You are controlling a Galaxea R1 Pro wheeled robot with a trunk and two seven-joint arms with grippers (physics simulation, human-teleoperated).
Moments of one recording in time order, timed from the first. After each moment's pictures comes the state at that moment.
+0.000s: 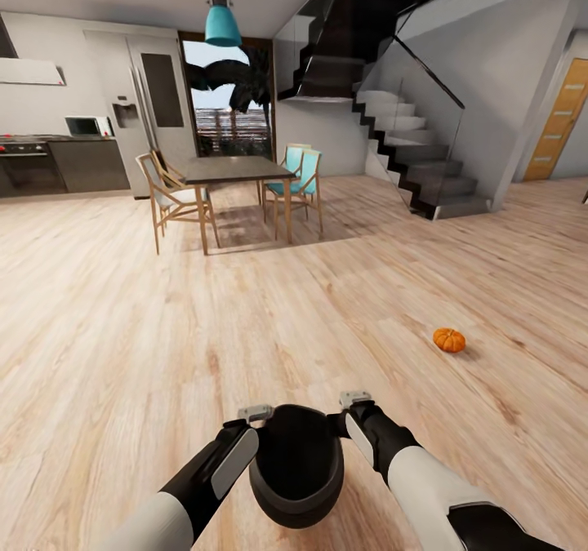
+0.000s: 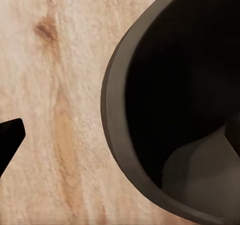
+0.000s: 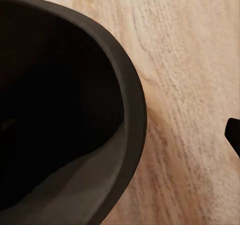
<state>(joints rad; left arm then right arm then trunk) -0.59 -0.13 -0.49 -0.70 0.79 0.51 0.62 -0.78 0.17 0.03 -0.32 0.02 0.49 -0.05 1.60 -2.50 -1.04</state>
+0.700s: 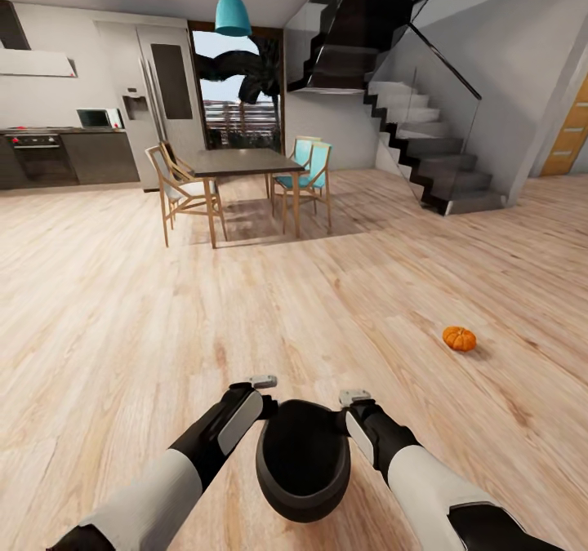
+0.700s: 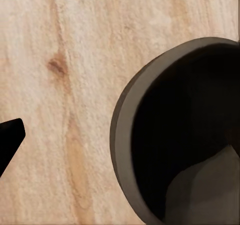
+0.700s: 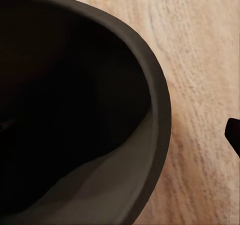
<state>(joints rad) -0.72 -0.14 -0.49 -0.69 0.78 0.60 0.63 -0.78 0.17 0.02 -0.33 0.01 0.48 -0.04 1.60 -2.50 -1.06</state>
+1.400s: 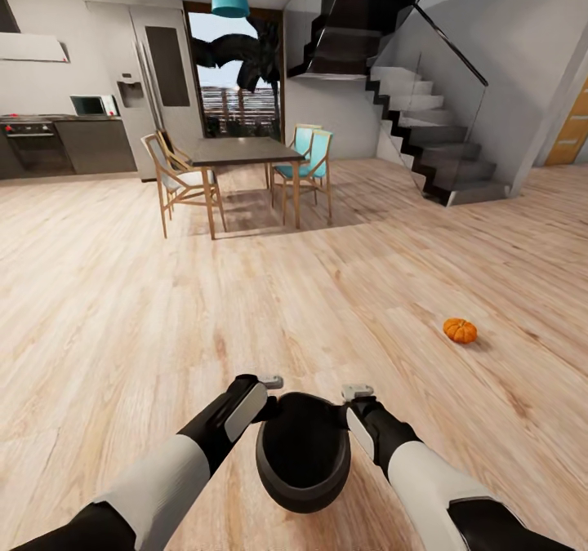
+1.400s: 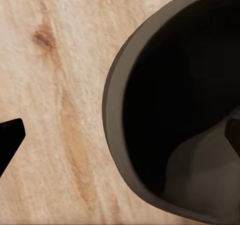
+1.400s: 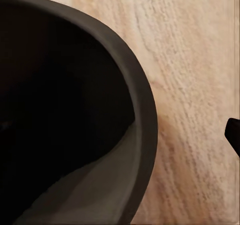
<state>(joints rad) -0.78 -0.16 -0.49 -0.61 0.79 0.70 0.60 -0.80 0.17 0.02 -0.33 0.00 0.45 -0.09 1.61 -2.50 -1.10</state>
